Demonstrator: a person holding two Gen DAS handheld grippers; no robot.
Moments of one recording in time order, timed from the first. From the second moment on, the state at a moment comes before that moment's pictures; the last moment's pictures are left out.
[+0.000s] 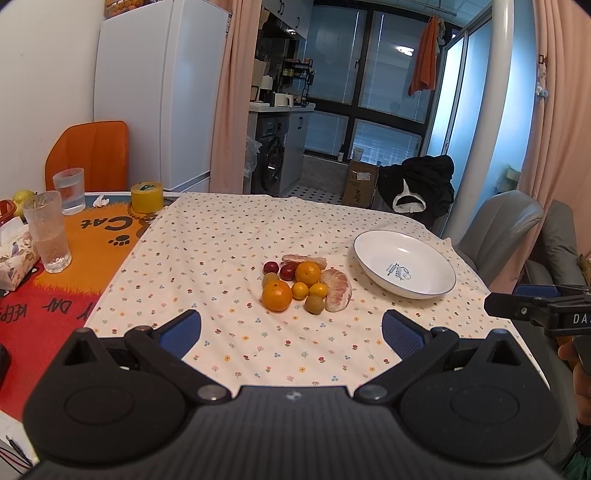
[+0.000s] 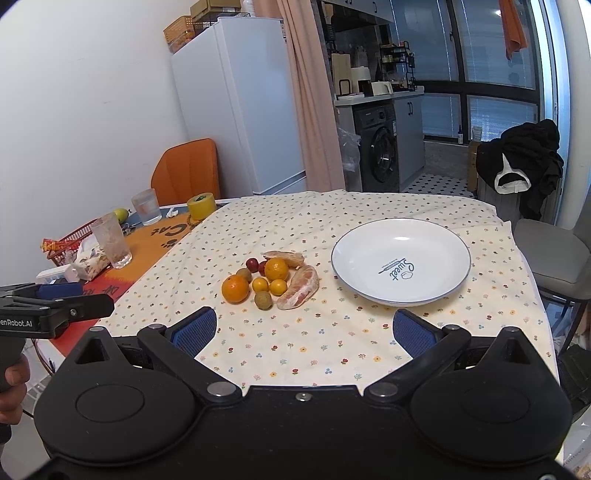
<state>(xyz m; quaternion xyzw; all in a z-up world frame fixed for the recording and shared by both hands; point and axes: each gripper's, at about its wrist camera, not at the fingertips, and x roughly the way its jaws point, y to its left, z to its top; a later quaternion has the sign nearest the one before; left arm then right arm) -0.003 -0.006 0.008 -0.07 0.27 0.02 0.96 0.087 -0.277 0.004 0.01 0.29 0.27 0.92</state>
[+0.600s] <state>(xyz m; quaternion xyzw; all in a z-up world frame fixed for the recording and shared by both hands) 0.005 -0.005 0.003 -0.05 0.26 0.03 0.96 0.098 -0.275 -0.002 0.01 0.28 0.26 0.92</state>
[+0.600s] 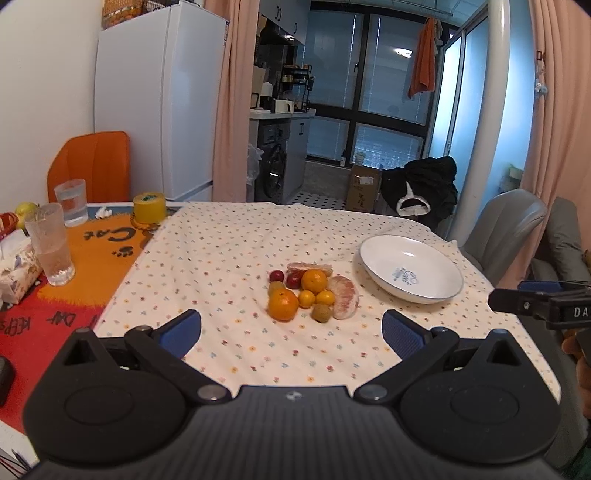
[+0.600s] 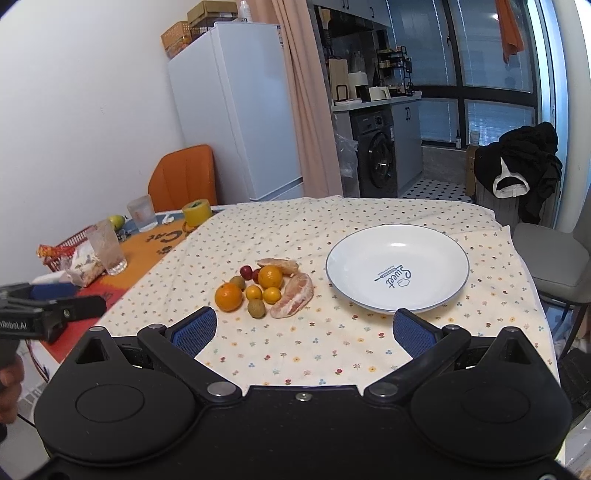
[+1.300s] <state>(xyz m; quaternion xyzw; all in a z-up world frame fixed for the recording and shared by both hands) 0.051 0.011 -0.031 -0.06 0.29 0.03 0.95 0.135 -0.251 -0.029 0.00 0.28 0.27 0.92</state>
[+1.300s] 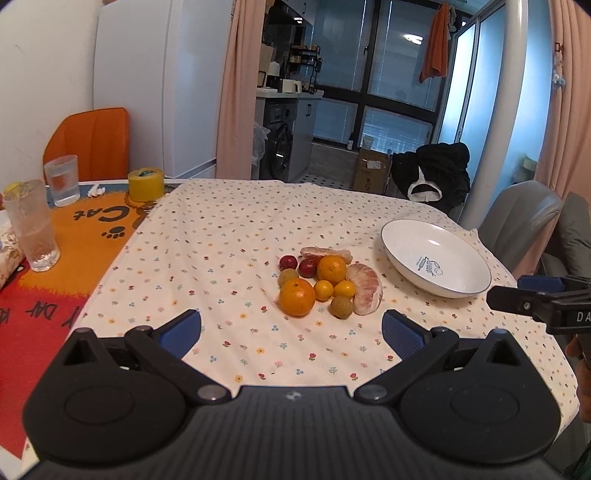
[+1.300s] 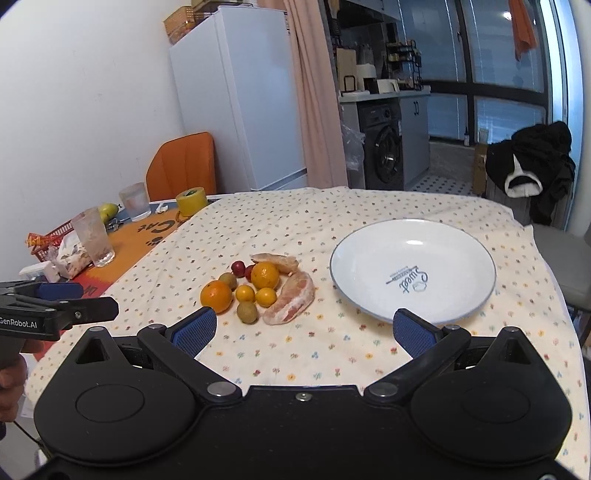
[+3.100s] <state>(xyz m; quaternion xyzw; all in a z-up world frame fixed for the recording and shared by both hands) 0.174 0.028 -0.102 -0.12 0.35 -0.01 0.93 0.237 -0.159 -0.100 -0.03 0.38 0.29 0.88</state>
